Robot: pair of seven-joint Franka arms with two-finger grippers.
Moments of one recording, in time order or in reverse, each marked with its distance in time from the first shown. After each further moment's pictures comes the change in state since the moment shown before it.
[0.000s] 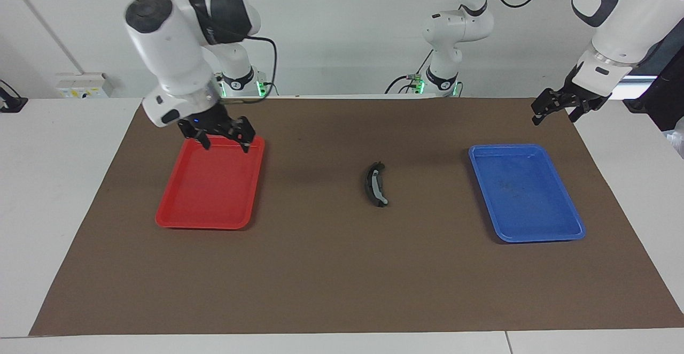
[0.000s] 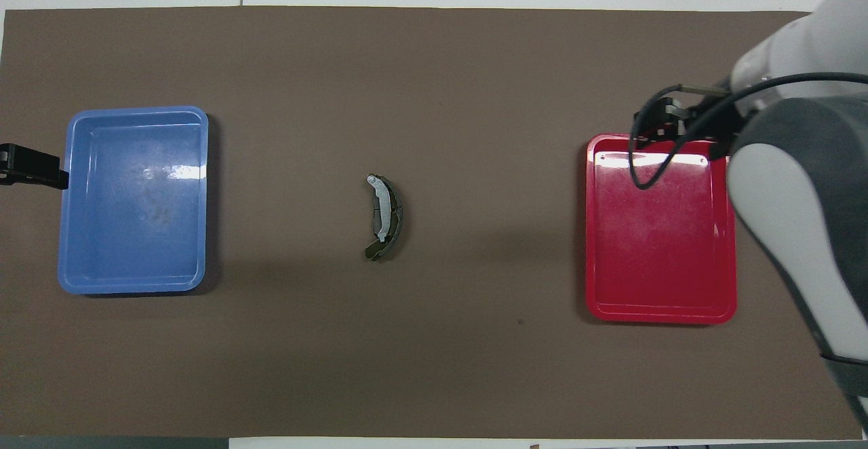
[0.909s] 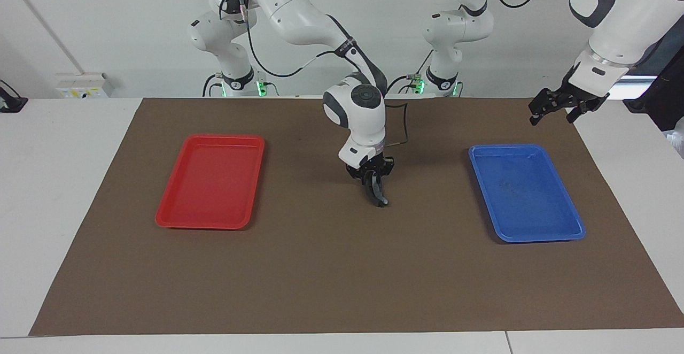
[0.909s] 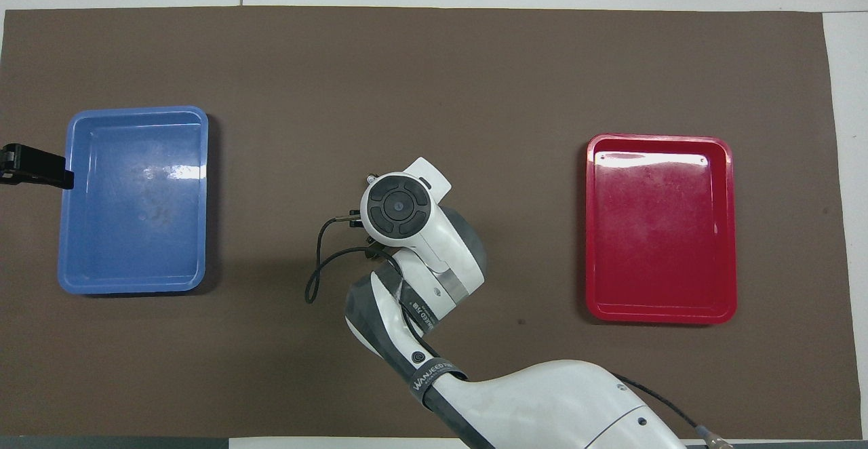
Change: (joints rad) left arm -0.003 0.001 -0.008 0.000 -0.001 0.000 0.006; right arm 0.588 0.485 0.058 -0.089 0.066 0.756 0.449
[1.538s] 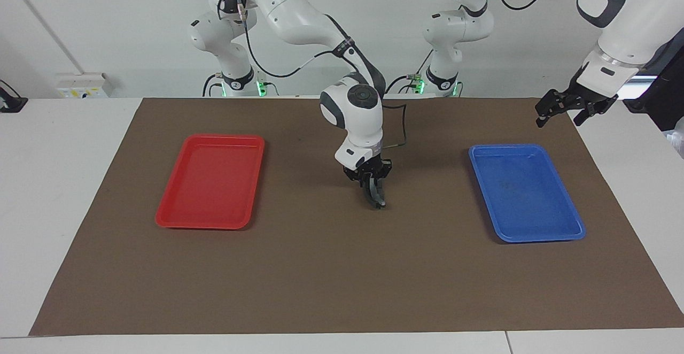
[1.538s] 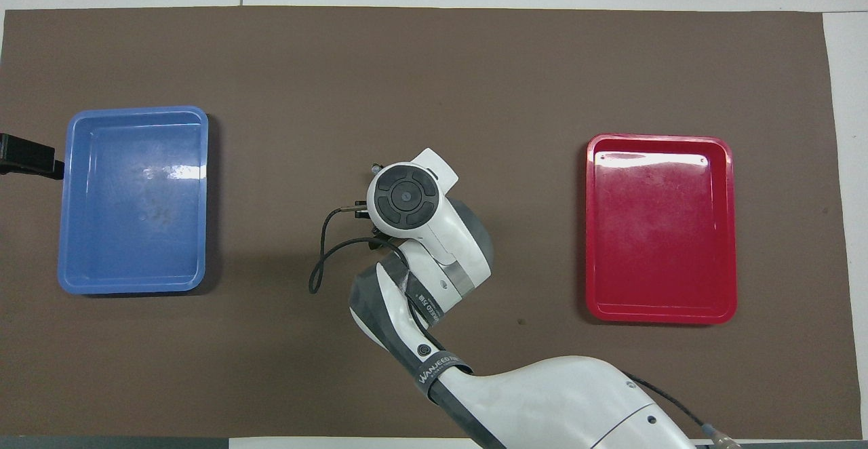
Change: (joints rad) left arm 0.002 0.015 0.012 0.029 -0.006 -0.001 0.021; right arm -0.008 -0.002 -0.012 0.001 0.000 -0.001 0.000
